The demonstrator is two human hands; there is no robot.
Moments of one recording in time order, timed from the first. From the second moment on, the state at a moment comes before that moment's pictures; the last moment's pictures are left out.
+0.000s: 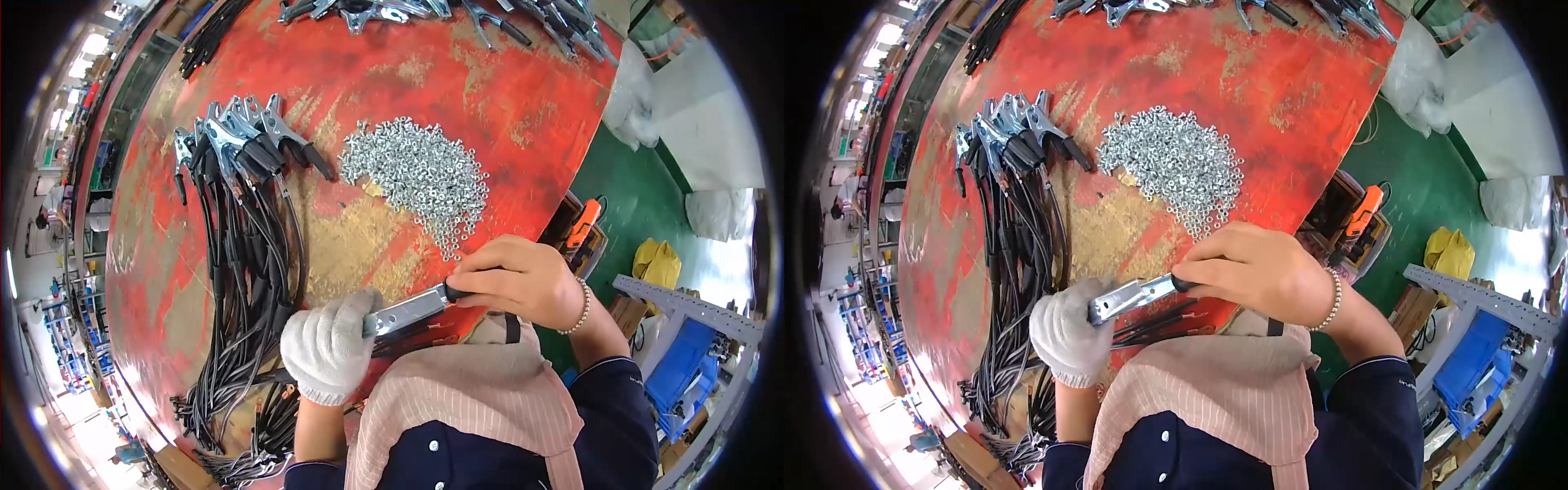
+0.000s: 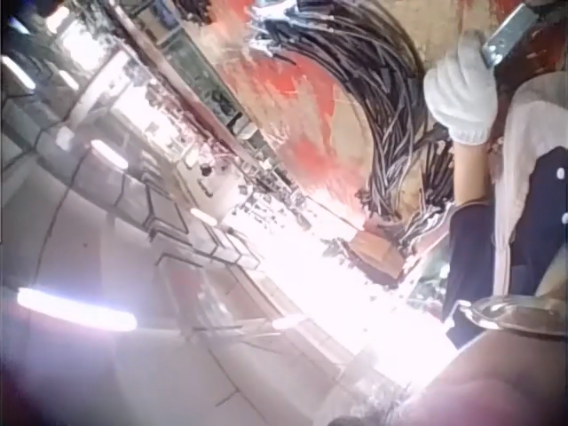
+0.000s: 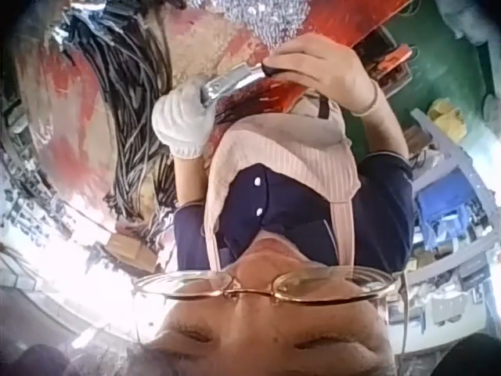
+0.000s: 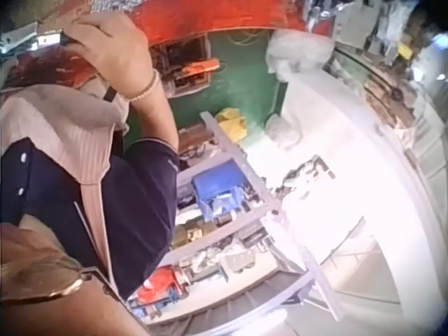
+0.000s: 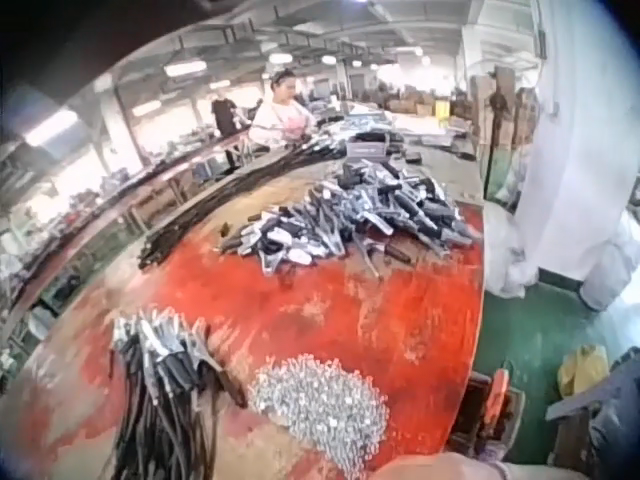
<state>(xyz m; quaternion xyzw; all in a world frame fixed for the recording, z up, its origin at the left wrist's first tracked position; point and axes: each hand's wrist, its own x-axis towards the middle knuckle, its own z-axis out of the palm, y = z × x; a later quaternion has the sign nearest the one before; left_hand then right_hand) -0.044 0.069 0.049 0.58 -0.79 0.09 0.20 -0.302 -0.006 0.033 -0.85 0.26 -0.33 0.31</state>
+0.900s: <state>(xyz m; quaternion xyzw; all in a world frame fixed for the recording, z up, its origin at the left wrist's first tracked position) -0.051 0.038 0.095 0.64 -0.67 -0.34 0.16 -0.253 -0.028 0.036 -0.91 0.29 -0.29 0.07</state>
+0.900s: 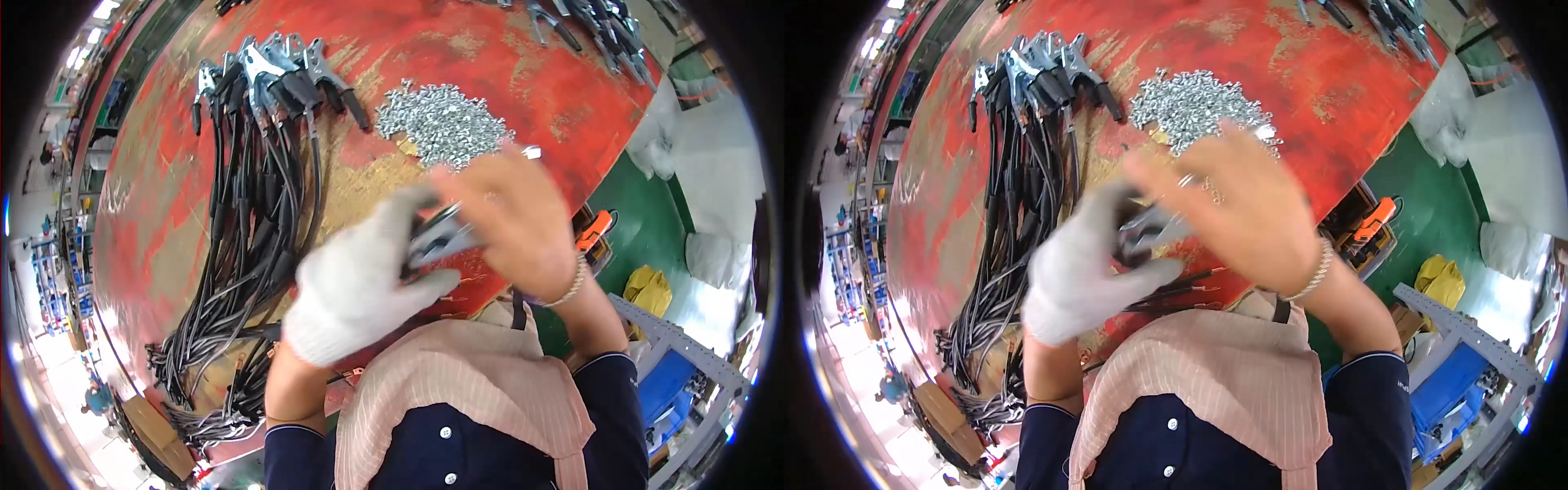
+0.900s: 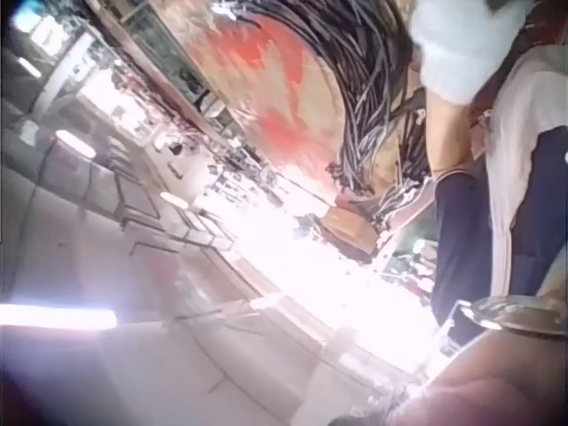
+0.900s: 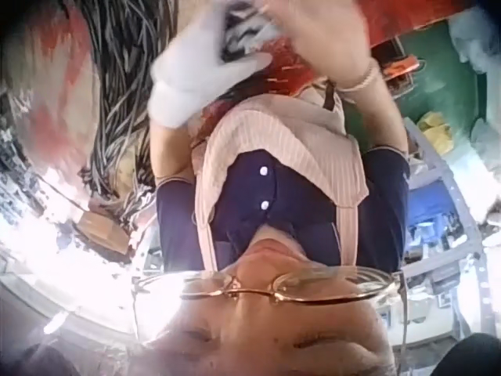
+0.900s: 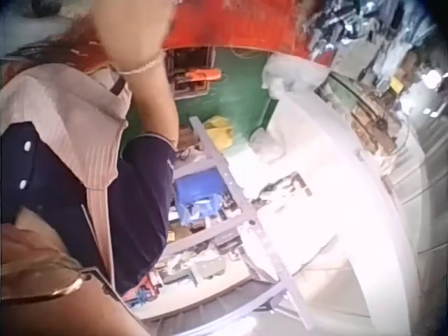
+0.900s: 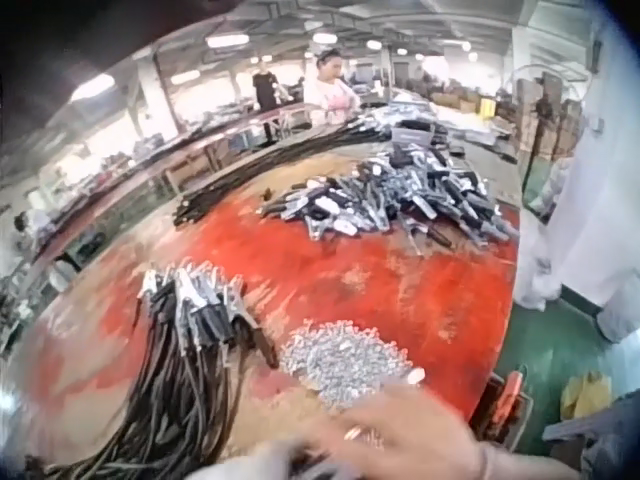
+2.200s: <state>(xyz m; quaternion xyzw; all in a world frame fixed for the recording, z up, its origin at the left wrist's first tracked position) -0.031 0.068 0.008 0.68 -0.71 -0.12 0.16 -0.299 -0.013 -0.033 -0.26 0.16 -0.57 0.76</state>
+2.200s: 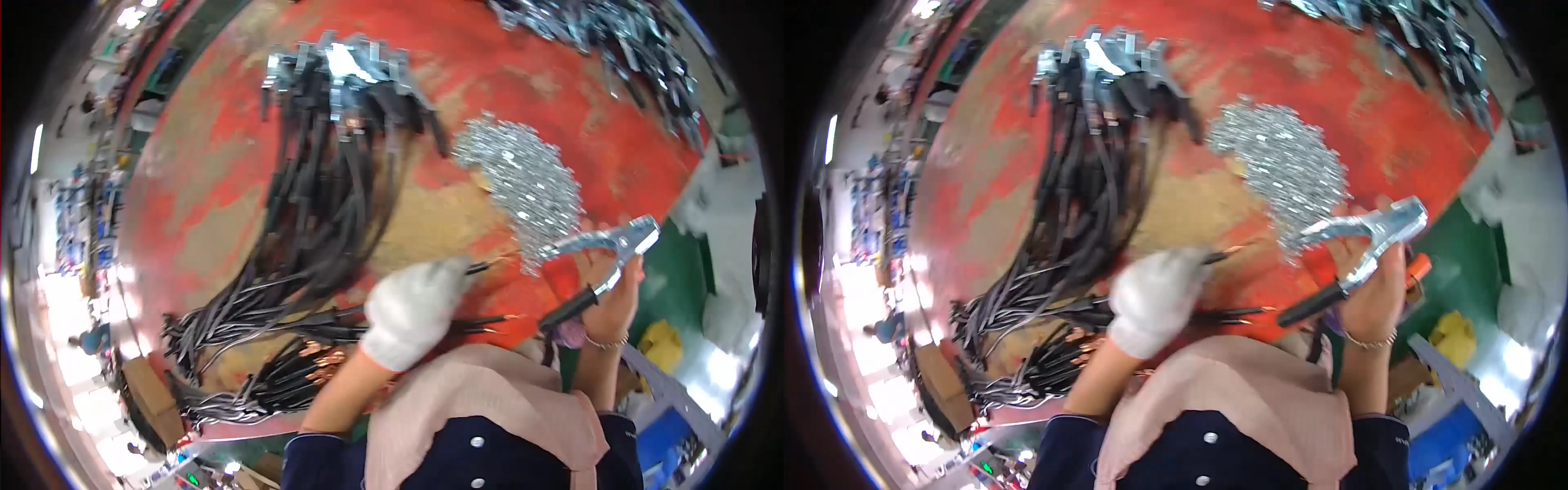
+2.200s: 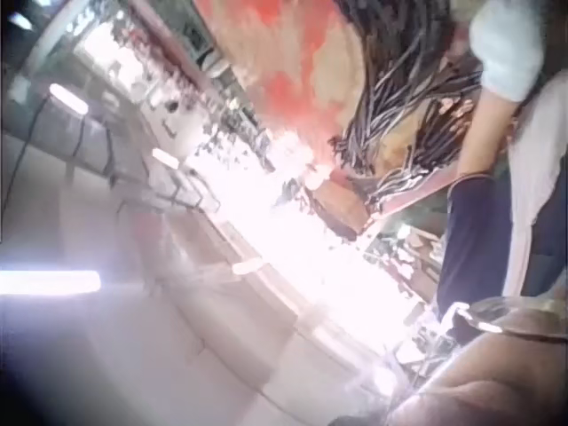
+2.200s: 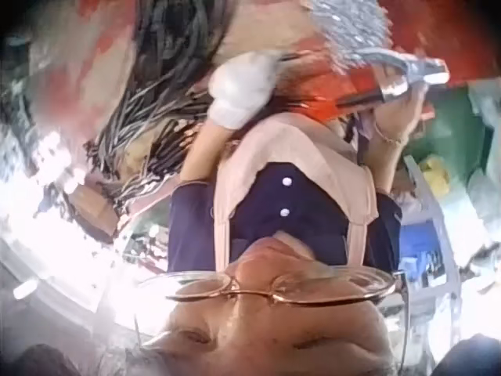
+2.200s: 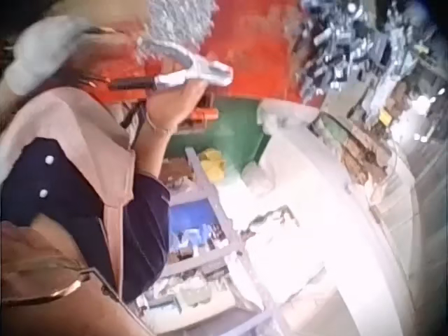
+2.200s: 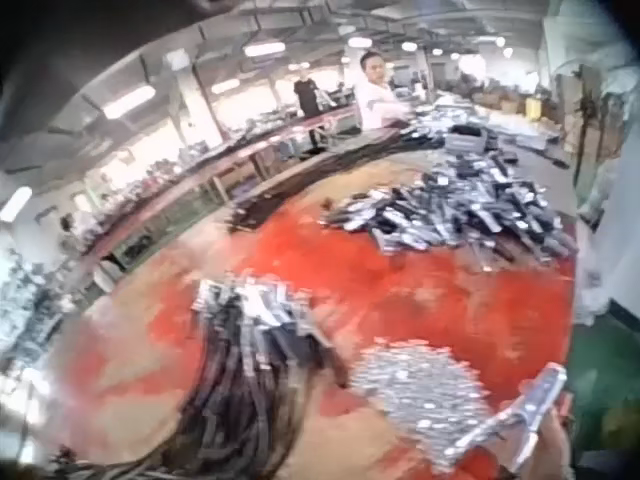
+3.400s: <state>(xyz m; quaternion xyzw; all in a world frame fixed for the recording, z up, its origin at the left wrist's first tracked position) -0.051 0.054 0.010 0.69 -0.45 -0.50 0.27 -0.251 0.019 -0.010 -0.36 0.29 -0.52 0.72</state>
